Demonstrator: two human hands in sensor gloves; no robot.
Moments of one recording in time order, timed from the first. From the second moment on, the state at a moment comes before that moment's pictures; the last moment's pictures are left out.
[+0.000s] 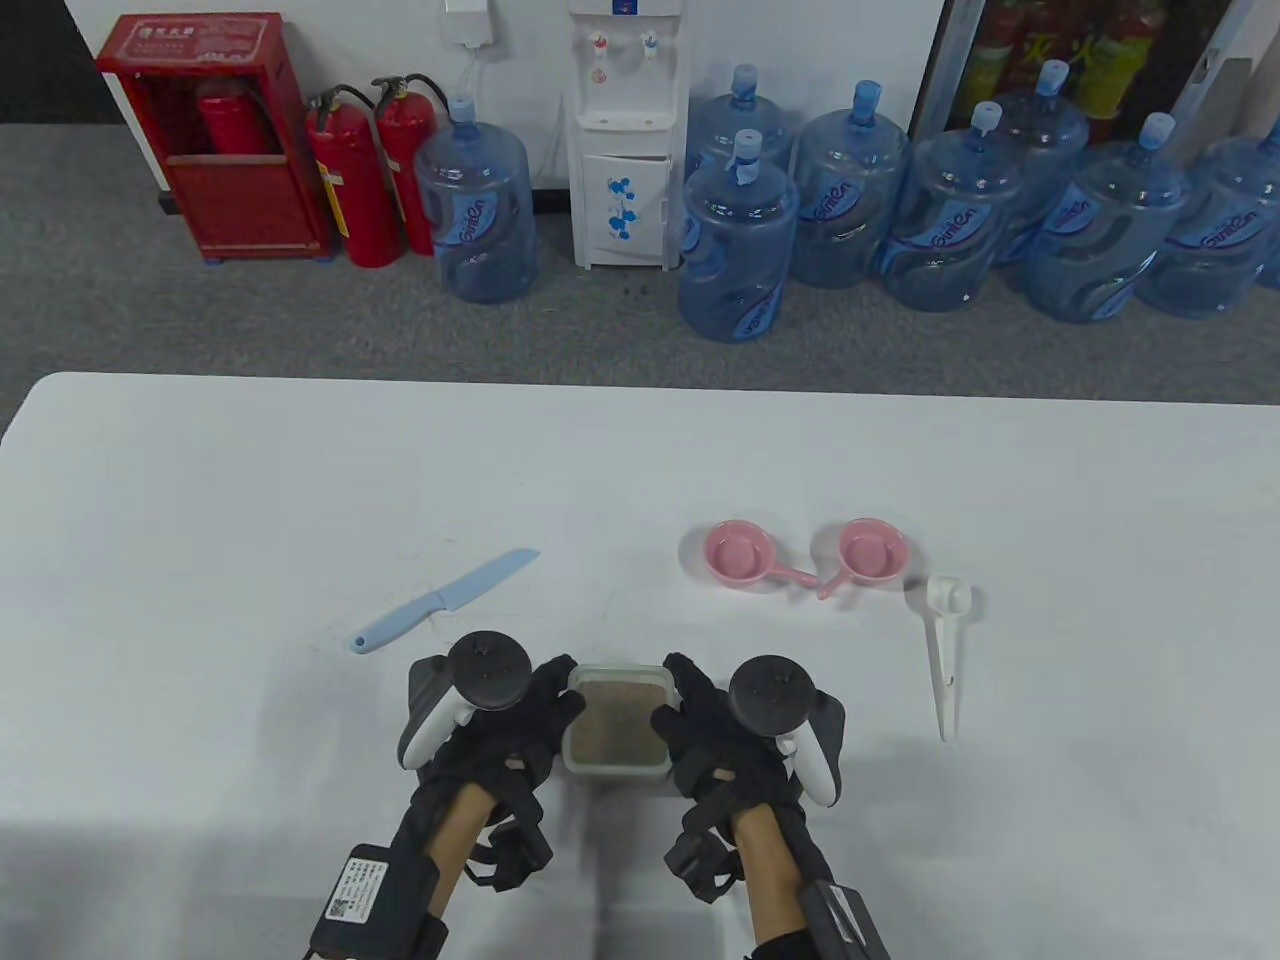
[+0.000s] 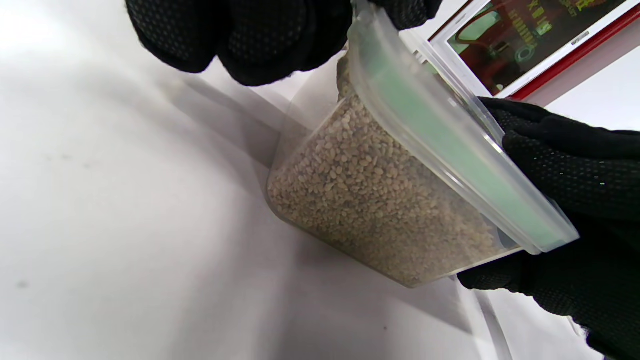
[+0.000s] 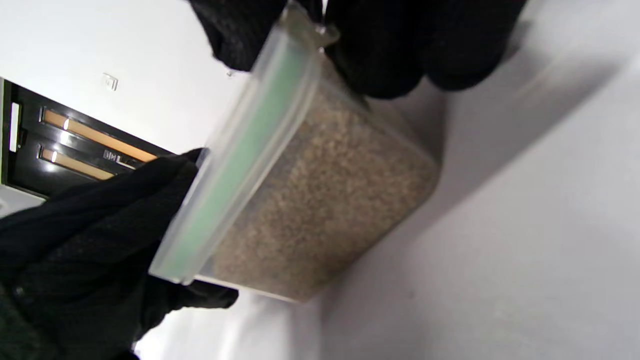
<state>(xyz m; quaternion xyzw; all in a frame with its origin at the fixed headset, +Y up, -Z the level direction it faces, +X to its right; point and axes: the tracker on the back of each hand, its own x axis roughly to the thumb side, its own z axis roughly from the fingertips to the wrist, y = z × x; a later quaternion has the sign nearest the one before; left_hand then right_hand) -0.162 -0.753 -0.303 -0.25 -0.06 0.33 0.91 0.081 -0.770 -0.290 0.01 0.18 0.86 0.48</state>
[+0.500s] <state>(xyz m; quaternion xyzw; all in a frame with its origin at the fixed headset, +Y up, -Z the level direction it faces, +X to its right) -0.158 -0.752 -0.298 -0.22 -0.05 0.32 0.92 0.089 -0.759 -0.281 -0.03 0.07 0.90 0.44</state>
